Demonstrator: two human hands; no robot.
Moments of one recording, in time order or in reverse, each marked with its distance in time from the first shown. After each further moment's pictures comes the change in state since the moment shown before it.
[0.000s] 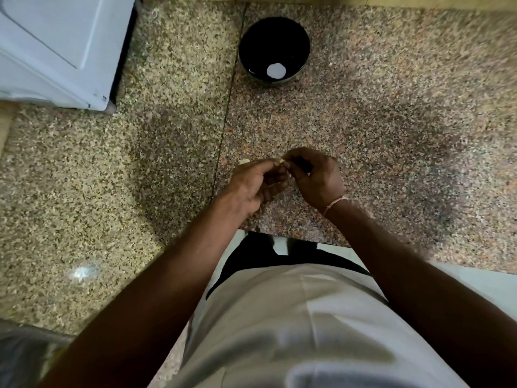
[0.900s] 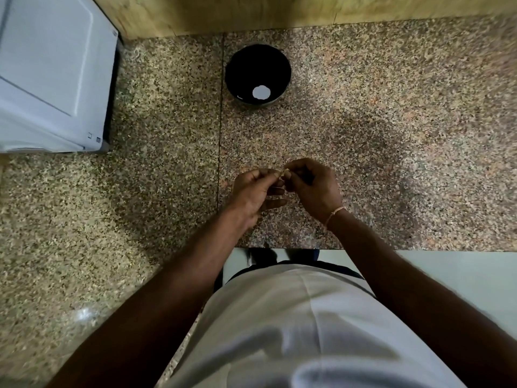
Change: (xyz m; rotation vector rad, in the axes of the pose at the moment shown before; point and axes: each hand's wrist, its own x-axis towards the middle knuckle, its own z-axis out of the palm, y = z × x) left_hand 0.009 0.015 -0.012 0.254 -0.087 0.110; right_hand -0.002 -0.024 0.006 0.216 0.094 0.333
